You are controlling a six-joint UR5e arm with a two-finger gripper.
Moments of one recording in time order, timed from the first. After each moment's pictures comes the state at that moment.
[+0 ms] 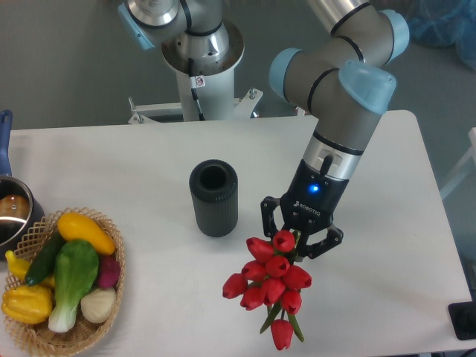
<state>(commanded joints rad) 2.64 -1.96 -1.50 -0.88 0.75 0.98</state>
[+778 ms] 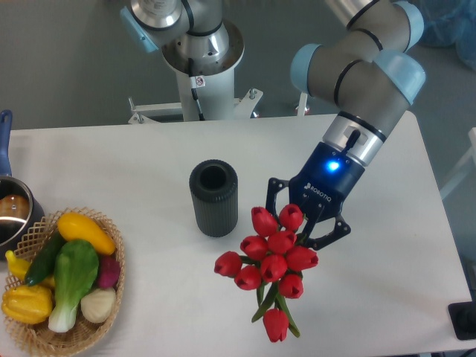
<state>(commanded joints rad) 2.72 -1.95 -1.54 -0.85 0.35 1.01</state>
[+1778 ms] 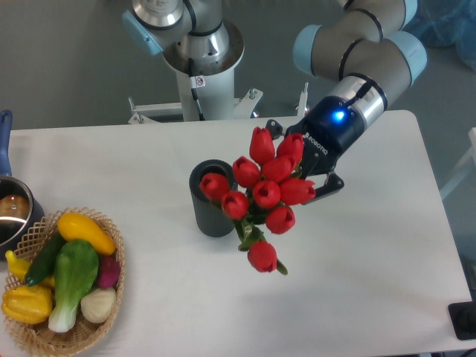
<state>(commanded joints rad) 2.79 -1.83 -1.70 -0.85 0.05 1.07</state>
